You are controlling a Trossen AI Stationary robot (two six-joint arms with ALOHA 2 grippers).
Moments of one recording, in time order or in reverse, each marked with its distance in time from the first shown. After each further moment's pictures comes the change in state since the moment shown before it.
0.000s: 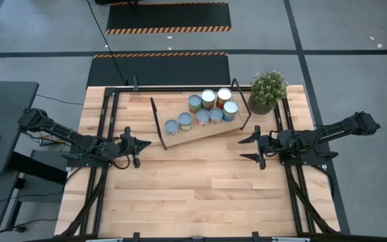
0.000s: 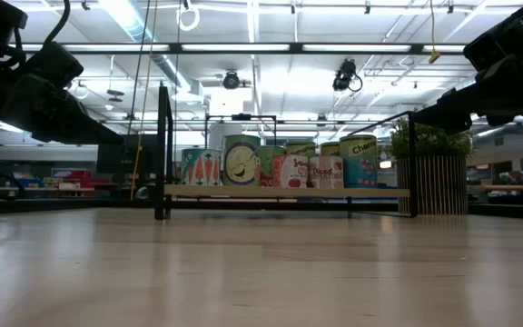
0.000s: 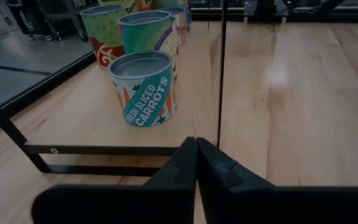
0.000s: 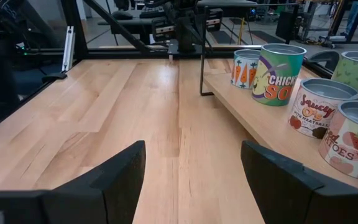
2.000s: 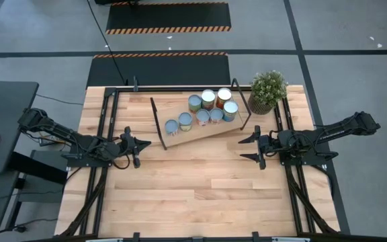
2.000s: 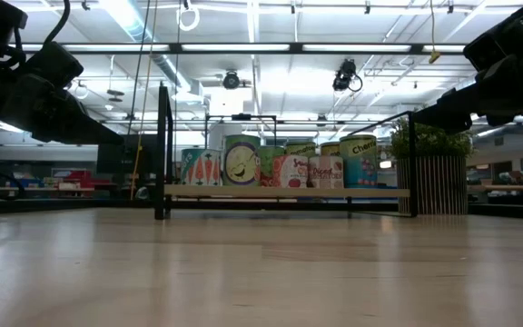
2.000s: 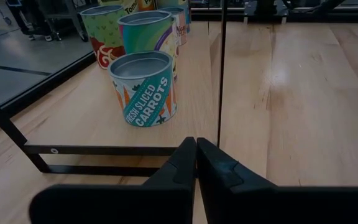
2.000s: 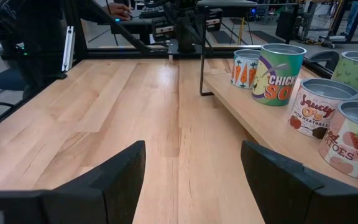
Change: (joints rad) left arm 0.000 0.000 0.000 0.000 0.000 0.001; right arm 0.000 0.000 0.000 0.000 0.000 0.000
